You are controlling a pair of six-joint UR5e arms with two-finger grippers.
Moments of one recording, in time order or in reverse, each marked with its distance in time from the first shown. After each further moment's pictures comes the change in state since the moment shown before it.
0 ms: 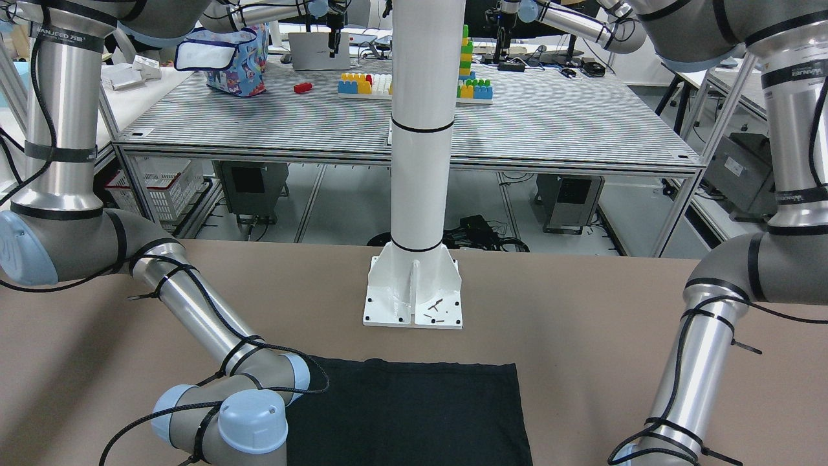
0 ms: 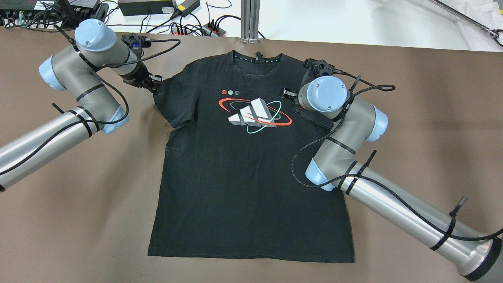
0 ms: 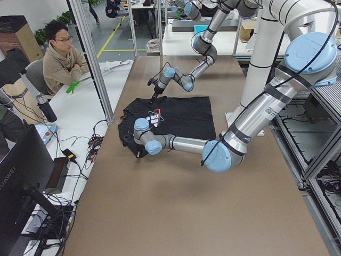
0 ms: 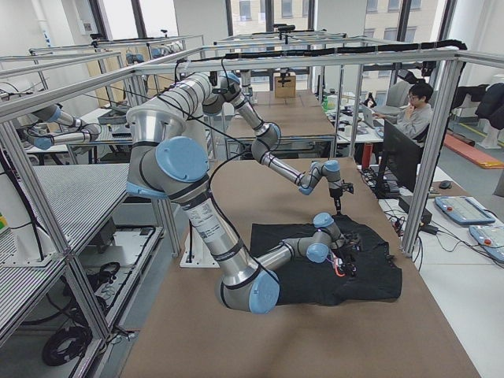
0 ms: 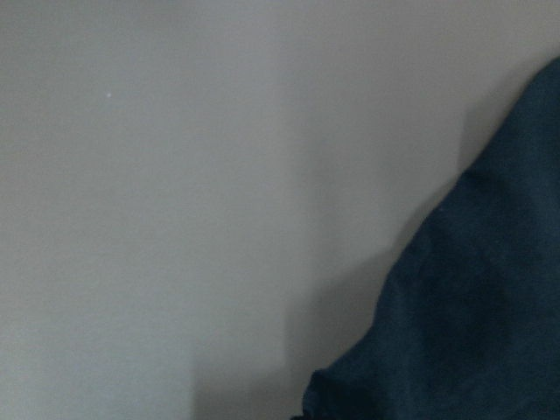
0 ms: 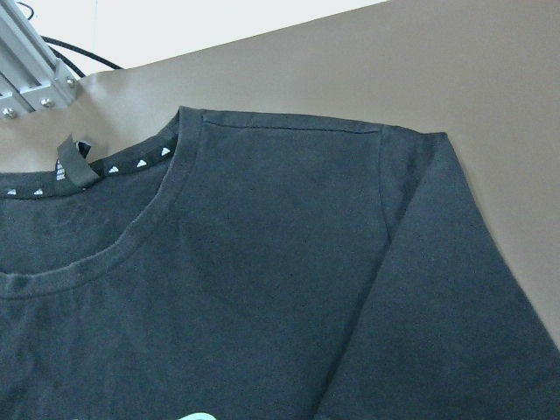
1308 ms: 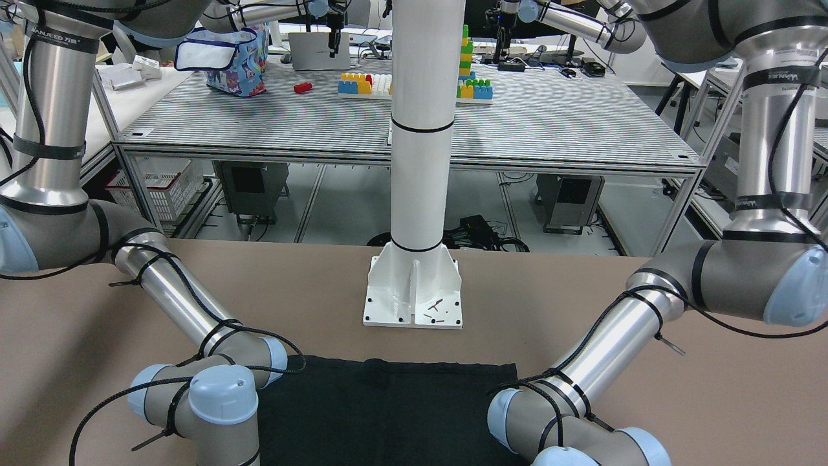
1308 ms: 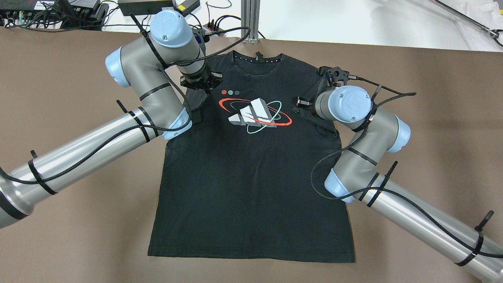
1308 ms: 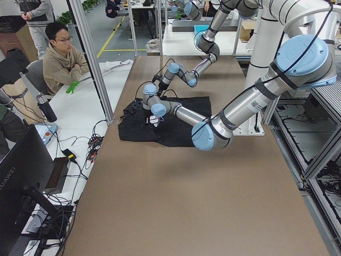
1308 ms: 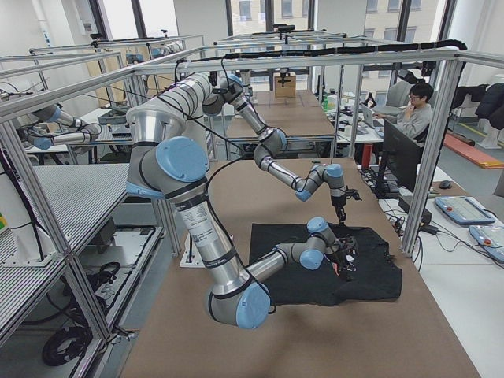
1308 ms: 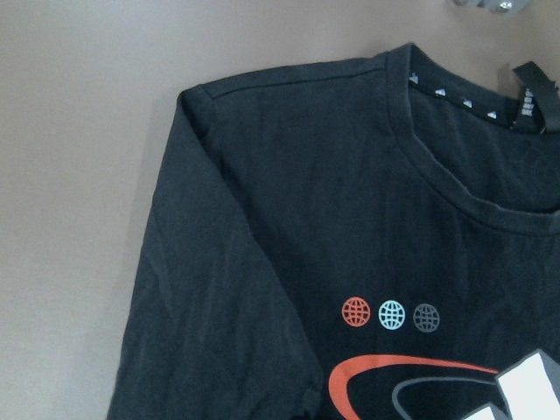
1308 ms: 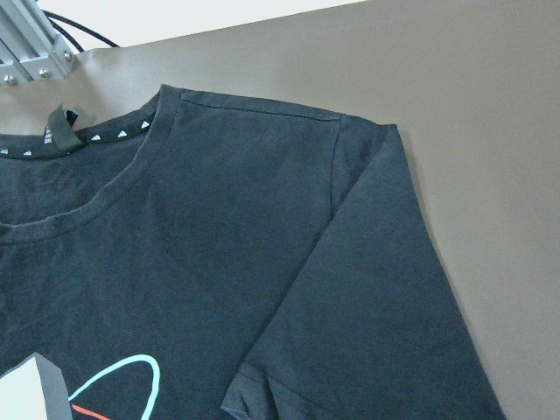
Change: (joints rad) left arm 0.125 -0.201 -0.093 0.250 0.093 -0.264; right arm 0.004 -0.122 0.140 0.000 0.021 -0.081
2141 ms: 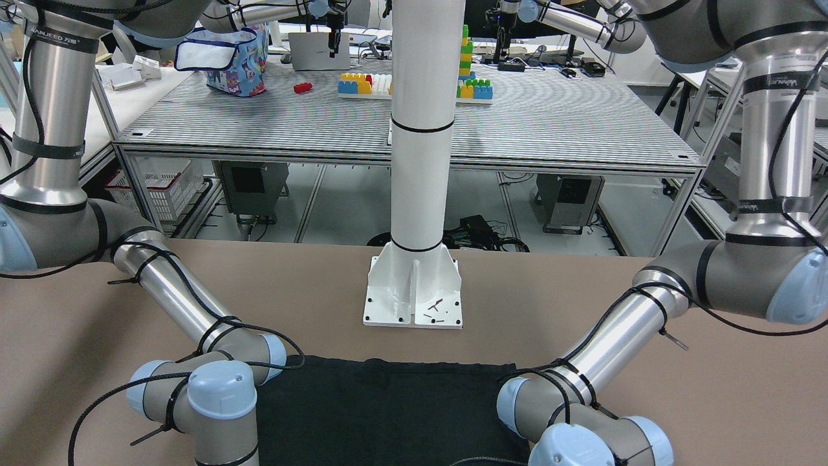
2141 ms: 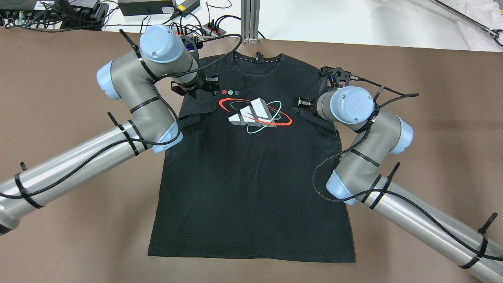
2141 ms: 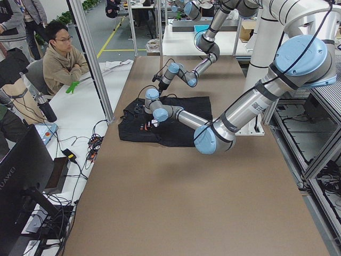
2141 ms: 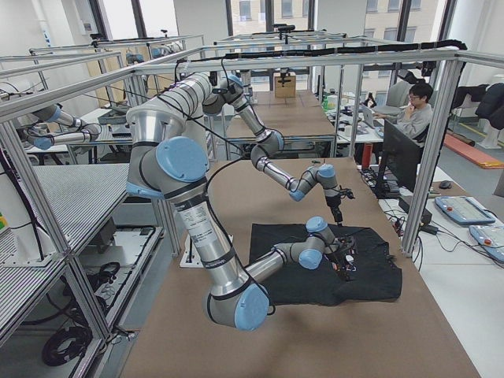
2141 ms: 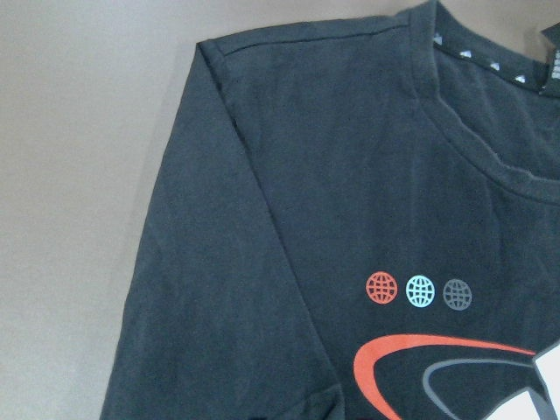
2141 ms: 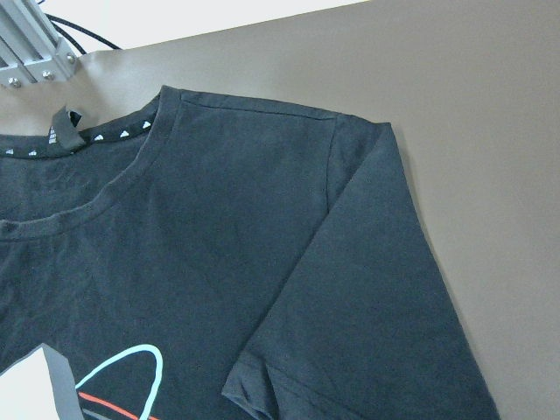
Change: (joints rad) left arm 0.022 0.090 -0.117 -0.041 0.064 -0.055; right arm -0.002 -0.017 0.032 -0.012 -0.001 0.007
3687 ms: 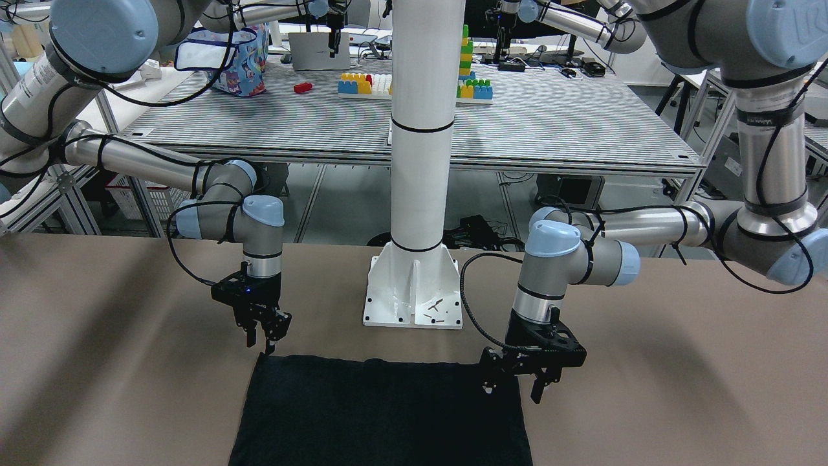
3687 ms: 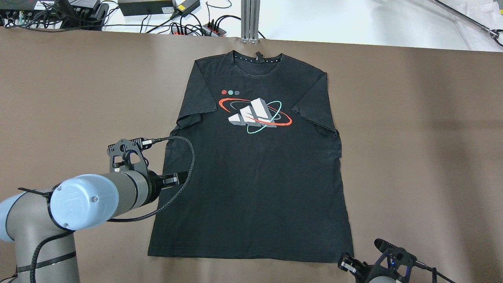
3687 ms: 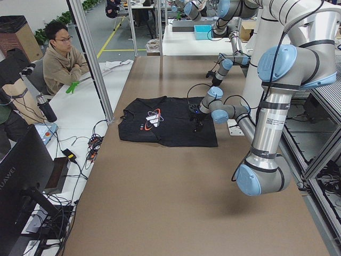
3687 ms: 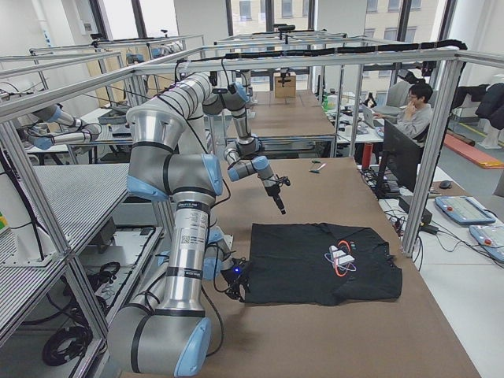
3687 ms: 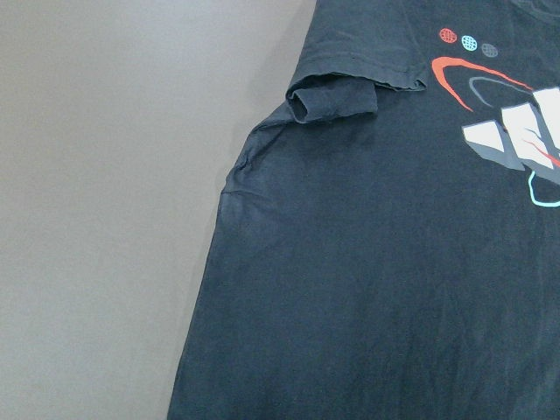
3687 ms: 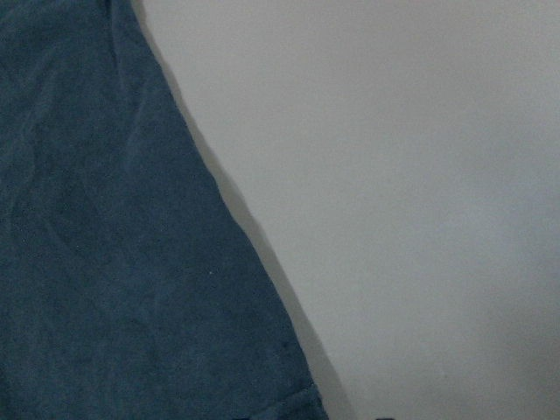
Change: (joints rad) left arm 0.403 0.561 -0.933 0.338 0.456 -0.355; right arm -0.731 -0.723 0.788 -0.330 -0.426 0.770
